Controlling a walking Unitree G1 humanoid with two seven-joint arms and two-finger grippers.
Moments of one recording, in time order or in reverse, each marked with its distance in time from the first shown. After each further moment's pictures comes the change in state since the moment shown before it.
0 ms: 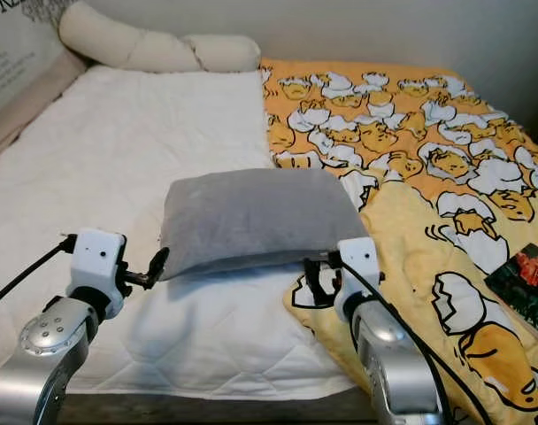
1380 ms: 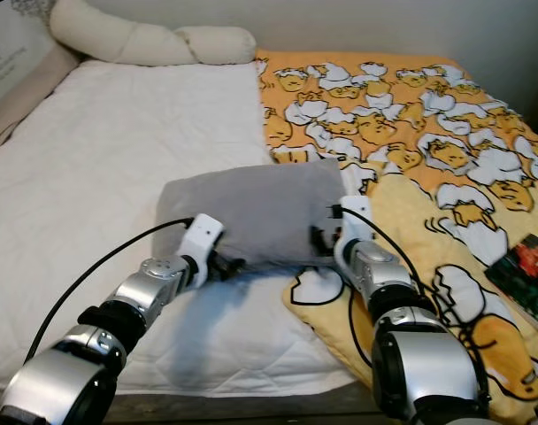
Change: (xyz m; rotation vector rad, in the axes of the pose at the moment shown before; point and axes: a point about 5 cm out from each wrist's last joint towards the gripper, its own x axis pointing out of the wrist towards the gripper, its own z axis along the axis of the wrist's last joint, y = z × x) left arm 0.117 -0.059 -0.029 0.006 0.284 -0.324; right arm 0.092 -0.028 0.026 0.099 0.099 0.094
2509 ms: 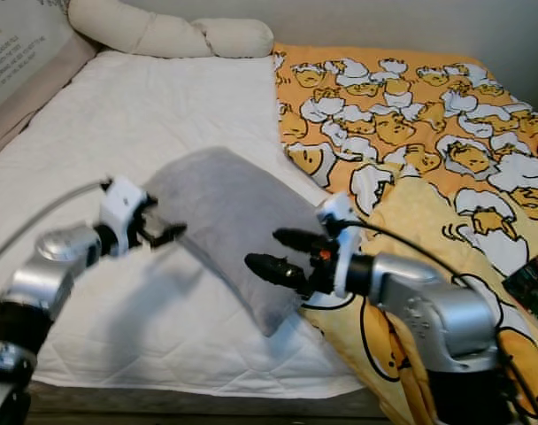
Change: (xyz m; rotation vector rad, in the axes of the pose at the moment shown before) left arm -0.071 0.082 0.020 0.197 -0.164 -0.040; right arm -0.127 0.064 0.038 -0.147 -0.103 0.838
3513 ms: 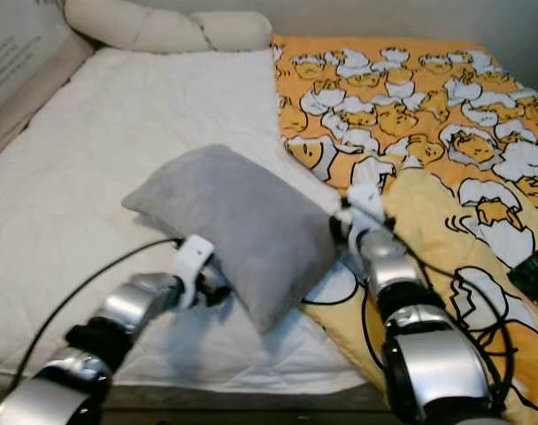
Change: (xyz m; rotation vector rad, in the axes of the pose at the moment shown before) left arm 0.057 -0.098 -0.040 -0.197 0.382 -0.044; right arm 0.014 -0.141 -0.051 -0.172 0.209 -1.095
